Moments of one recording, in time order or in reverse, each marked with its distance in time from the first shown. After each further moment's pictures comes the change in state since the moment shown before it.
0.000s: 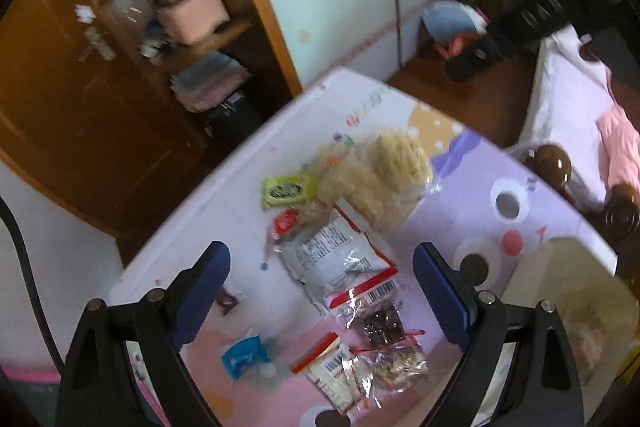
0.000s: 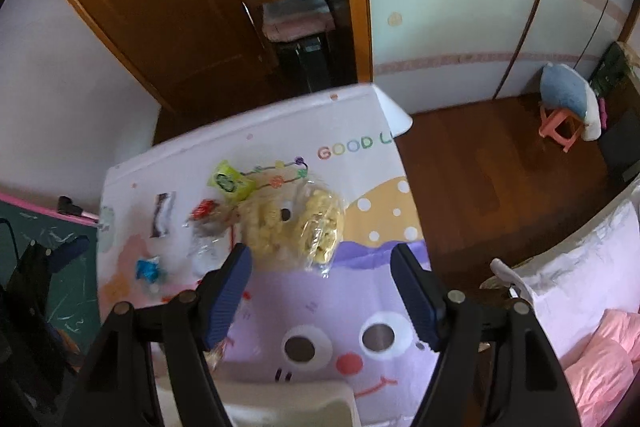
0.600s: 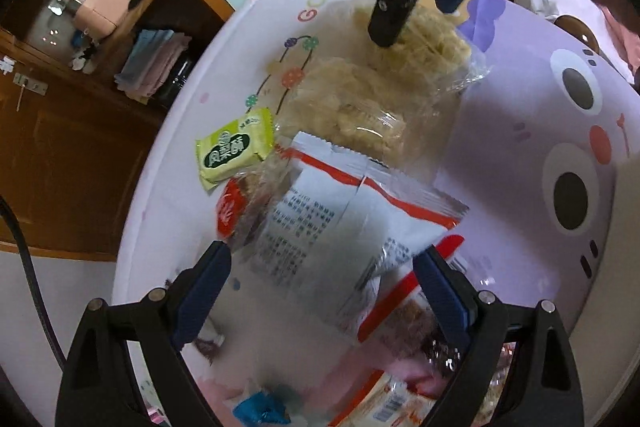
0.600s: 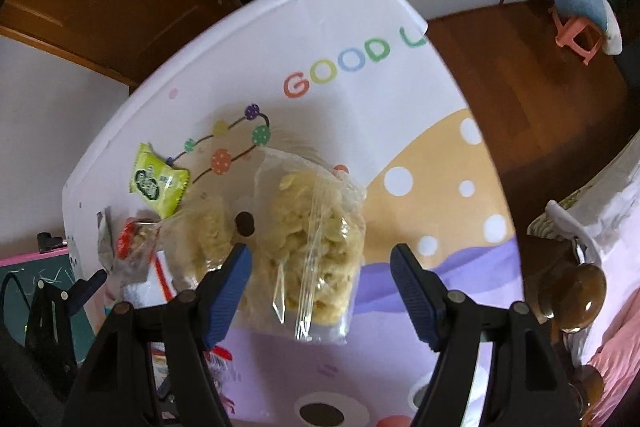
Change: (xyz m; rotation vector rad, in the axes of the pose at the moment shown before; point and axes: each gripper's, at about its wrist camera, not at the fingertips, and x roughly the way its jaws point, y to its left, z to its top) left arm 0.141 -0.023 -0.017 0.281 0.215 0.015; right arm 0.159 -0.016 0.011 0.180 0.251 0.034
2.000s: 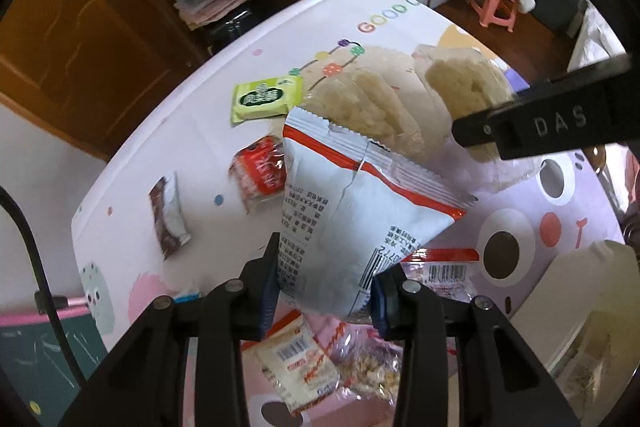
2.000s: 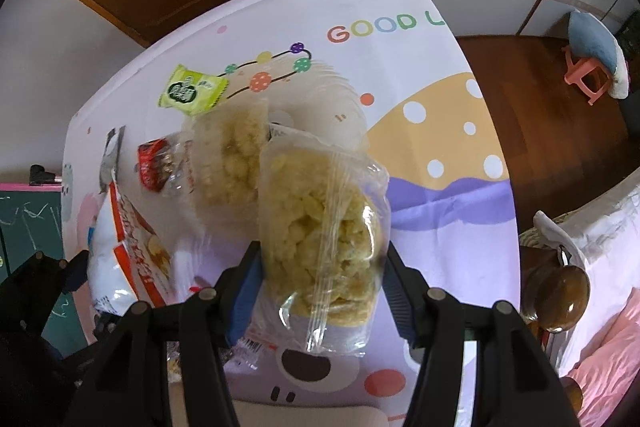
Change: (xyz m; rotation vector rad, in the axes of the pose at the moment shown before) left arm -0.061 0.000 -0.022 -0.442 0.019 -0.031; right arm -0.032 0.021 -0.071 -0.175 -0.045 -0.027
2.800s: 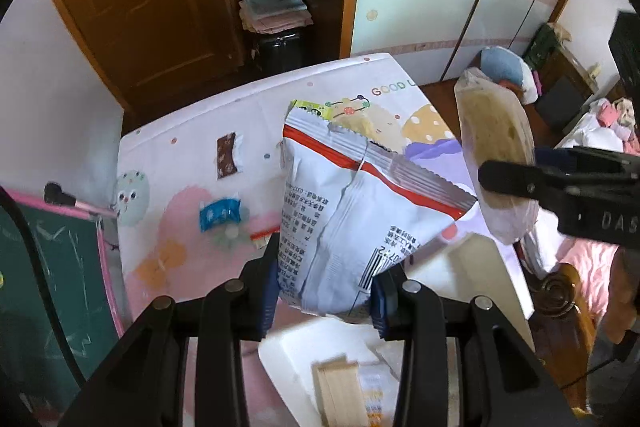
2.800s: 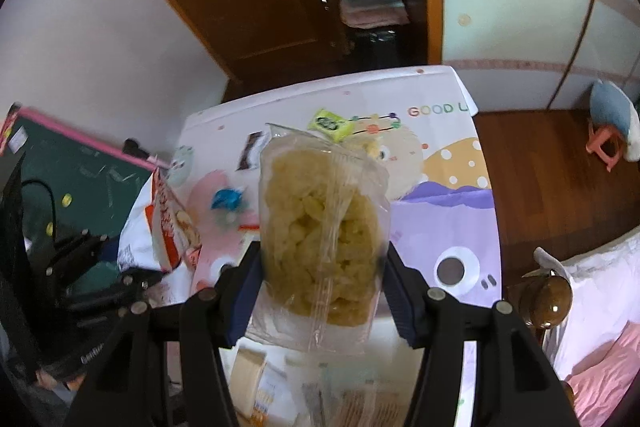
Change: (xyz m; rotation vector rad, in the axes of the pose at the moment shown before) left arm -0.196 0.029 -0.089 -0.317 -0.118 -0.087; right arm -0.185 0.059 -0.111 -0.208 -0.226 0.144
